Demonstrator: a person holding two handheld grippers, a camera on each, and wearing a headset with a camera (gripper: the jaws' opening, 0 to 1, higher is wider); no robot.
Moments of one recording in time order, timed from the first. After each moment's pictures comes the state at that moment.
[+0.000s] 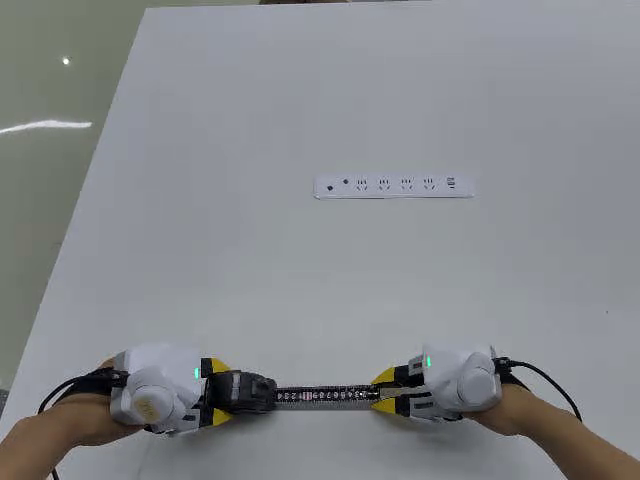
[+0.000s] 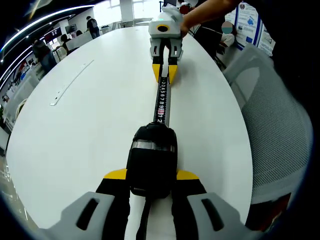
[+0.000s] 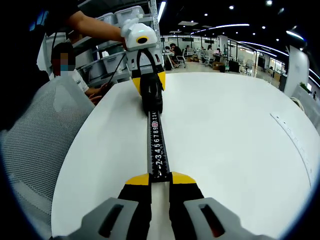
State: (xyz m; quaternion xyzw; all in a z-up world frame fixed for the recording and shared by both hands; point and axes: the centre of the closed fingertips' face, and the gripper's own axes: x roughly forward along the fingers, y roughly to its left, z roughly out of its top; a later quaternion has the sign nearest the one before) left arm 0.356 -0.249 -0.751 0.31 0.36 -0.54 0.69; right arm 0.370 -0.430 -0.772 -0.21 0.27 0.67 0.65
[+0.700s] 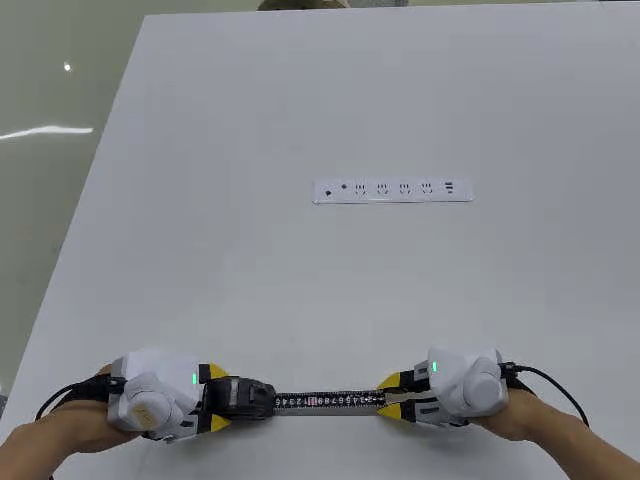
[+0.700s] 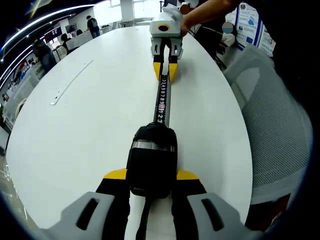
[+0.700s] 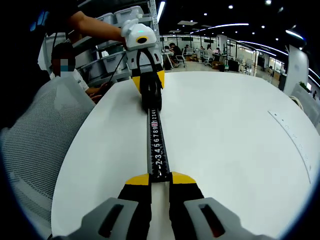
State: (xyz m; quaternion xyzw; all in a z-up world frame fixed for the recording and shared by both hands) left arm 0.355 -0.249 -0.751 0.31 0.37 -0.54 0.69; right arm 0.371 -0.440 -0.773 -0.21 0.28 0.67 0.65
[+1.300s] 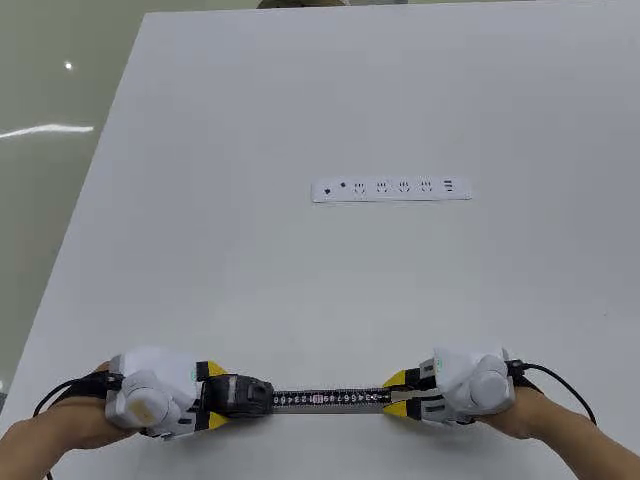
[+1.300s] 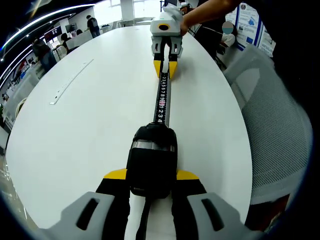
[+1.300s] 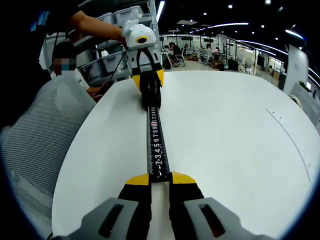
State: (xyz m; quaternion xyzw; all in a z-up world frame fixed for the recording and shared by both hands) left arm 0.356 -0.249 -0.752 0.31 0.37 -0.54 0.69; right arm 0.372 -0.451 -0.773 -0.21 0.28 0.67 0.65
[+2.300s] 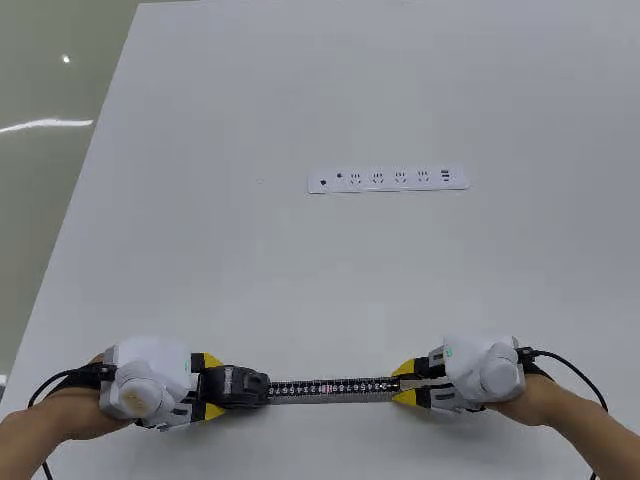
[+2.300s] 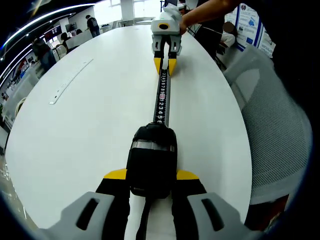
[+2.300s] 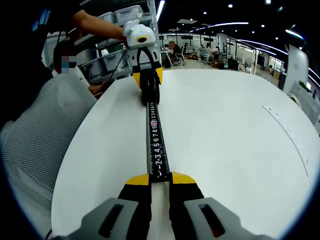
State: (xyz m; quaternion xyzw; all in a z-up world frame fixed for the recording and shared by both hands) left arm 0.356 -0.250 -0.752 0.31 0.37 -0.54 0.69; right arm 0.376 -0.468 -0.772 -0.22 0.28 0.67 0.65
